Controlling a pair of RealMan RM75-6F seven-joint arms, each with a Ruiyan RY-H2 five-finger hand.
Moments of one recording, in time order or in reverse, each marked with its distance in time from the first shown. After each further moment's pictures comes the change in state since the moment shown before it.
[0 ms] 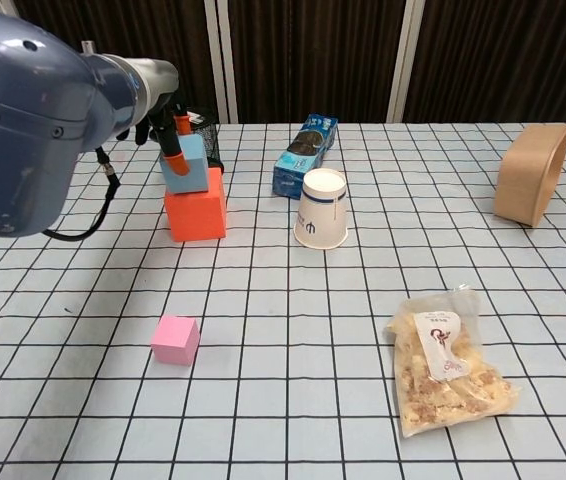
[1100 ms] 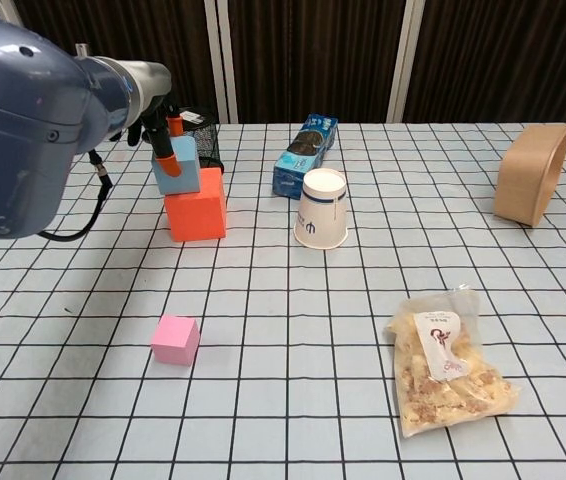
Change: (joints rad) left arm 0.010 0.004 0.005 0.009 0.000 -0.002 0.011; right arm 0.002 -0.003 -0.003 -0.002 0.001 -0.005 -0.010
